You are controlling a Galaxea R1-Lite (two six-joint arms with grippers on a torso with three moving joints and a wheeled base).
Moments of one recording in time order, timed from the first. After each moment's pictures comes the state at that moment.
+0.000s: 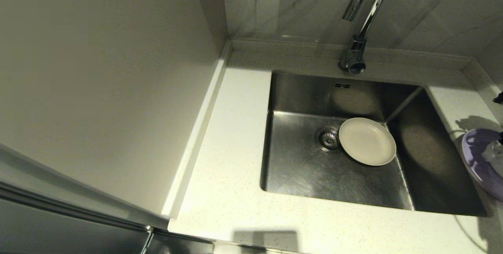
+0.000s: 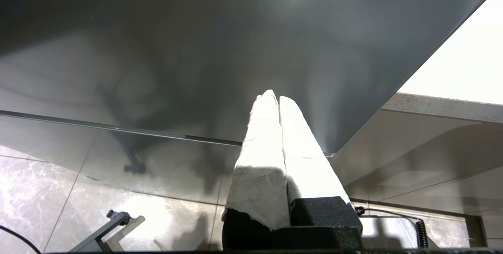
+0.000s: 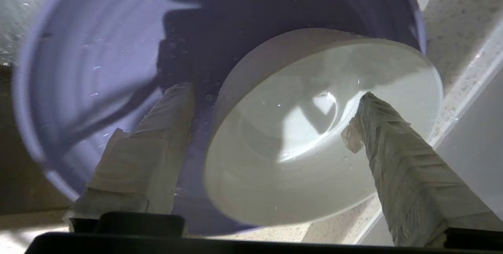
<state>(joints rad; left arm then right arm) 0.00 0.00 0.00 0.00 0.02 -0.02 -0.57 1.95 -1.74 0.82 0.02 -0.48</state>
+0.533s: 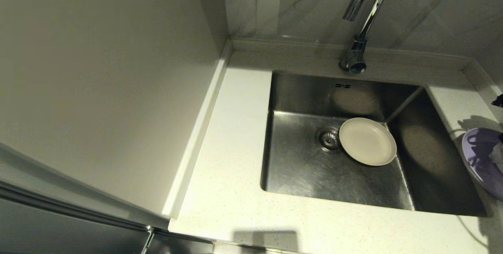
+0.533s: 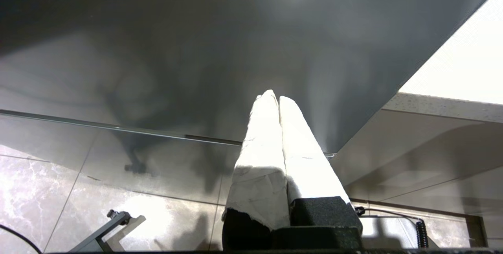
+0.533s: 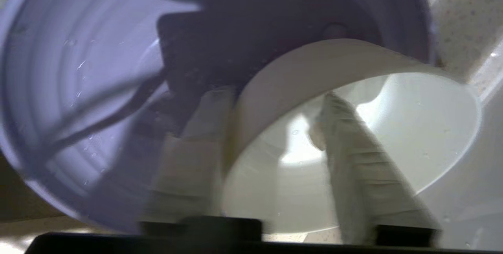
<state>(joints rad) 0.00 0.00 0.00 0.00 0.02 -0.02 -0.58 1.98 -1.76 0.82 0.01 -0.48</state>
